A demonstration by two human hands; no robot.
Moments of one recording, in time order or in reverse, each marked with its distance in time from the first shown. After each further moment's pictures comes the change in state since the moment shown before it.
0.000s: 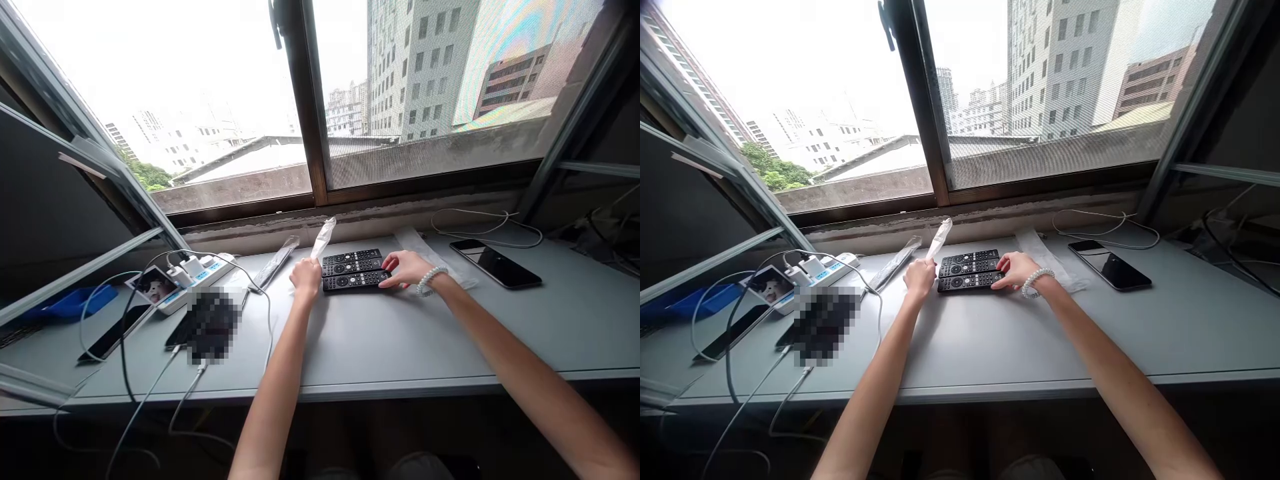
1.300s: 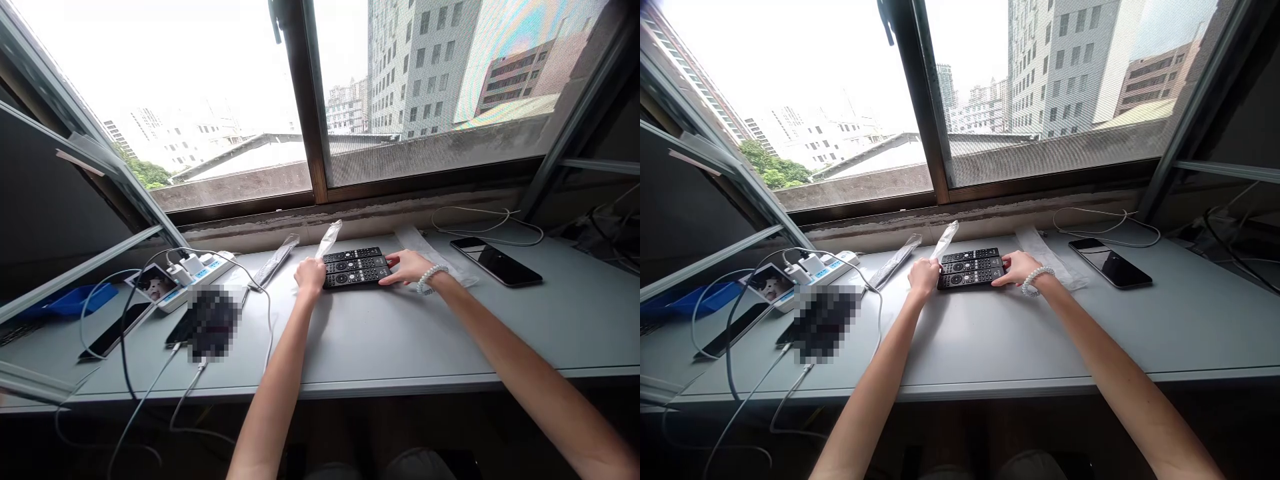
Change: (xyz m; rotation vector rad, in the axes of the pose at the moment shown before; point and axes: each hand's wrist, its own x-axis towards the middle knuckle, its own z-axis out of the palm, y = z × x) left_hand -0.001 0.002 0.008 0.025 -0.045 0.056; right_hand 0.004 0.006 0.000 -0.024 -0.001 0.010
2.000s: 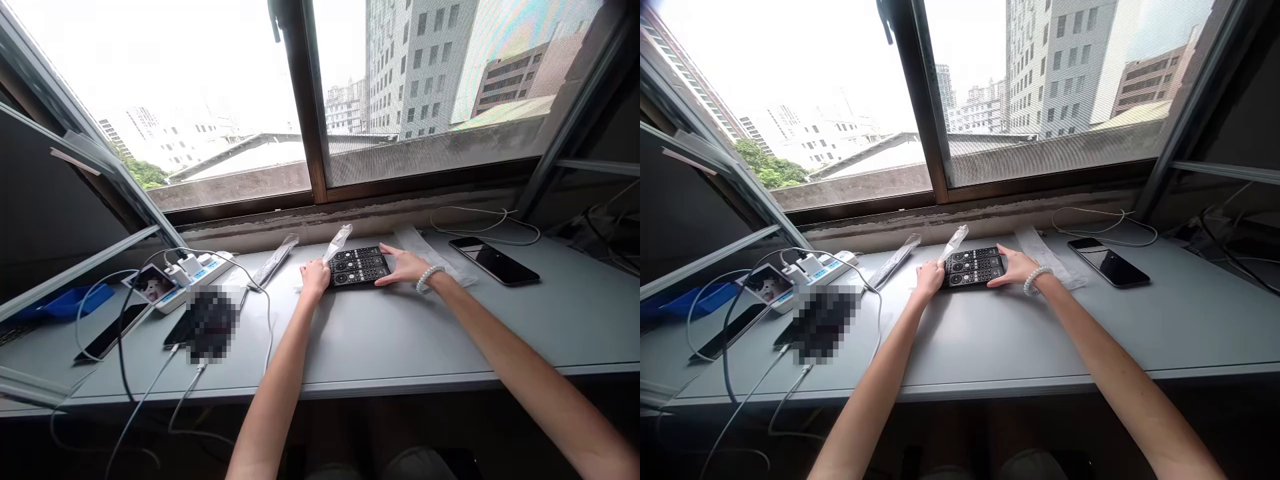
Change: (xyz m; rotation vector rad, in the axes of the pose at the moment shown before) left_hand -0.001 0.002 0.011 0.081 -0.140 0.217; right_hand 0.012 0.013 0.004 -0.250 0.099 -0.225
